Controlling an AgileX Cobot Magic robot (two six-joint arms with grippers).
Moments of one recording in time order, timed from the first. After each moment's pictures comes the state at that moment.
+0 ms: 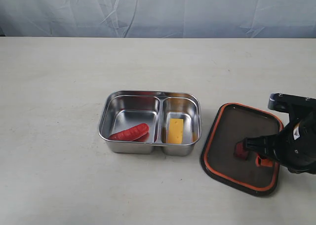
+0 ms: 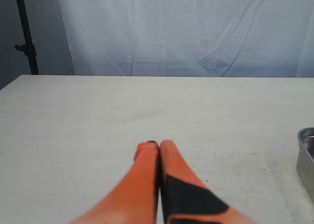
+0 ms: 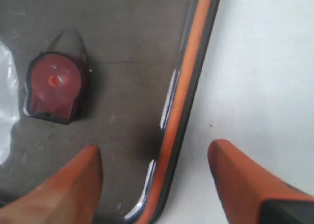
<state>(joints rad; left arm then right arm) 0.00 0.00 0.00 -0.03 0.21 -0.02 0.43 1.51 -0.52 -0.12 0.46 0.53</state>
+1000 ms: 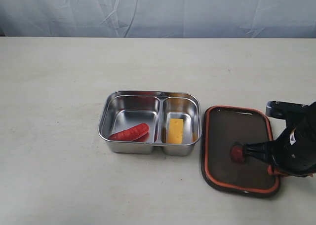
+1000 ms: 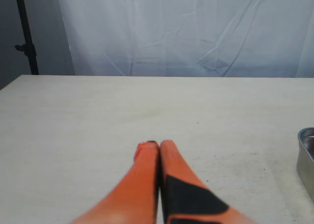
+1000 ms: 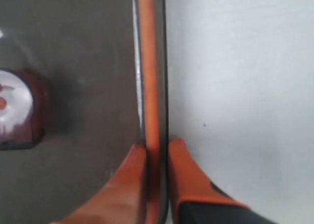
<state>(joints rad) 0.00 0.00 0.00 -0.03 0.21 -0.02 0.42 1.57 -0.52 -0.15 0.44 0.56</state>
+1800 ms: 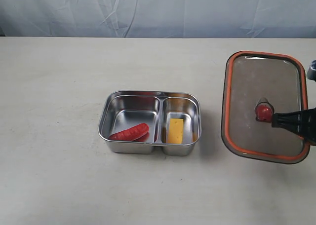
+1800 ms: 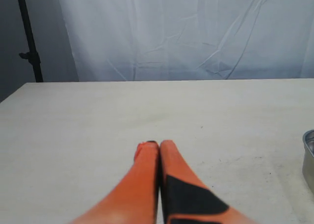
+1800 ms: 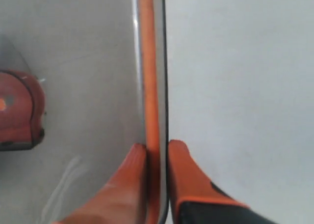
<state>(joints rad) 0.00 0.00 0.00 0.00 0.19 -0.02 0.42 1.14 -0.51 -0.41 0.58 0.74</state>
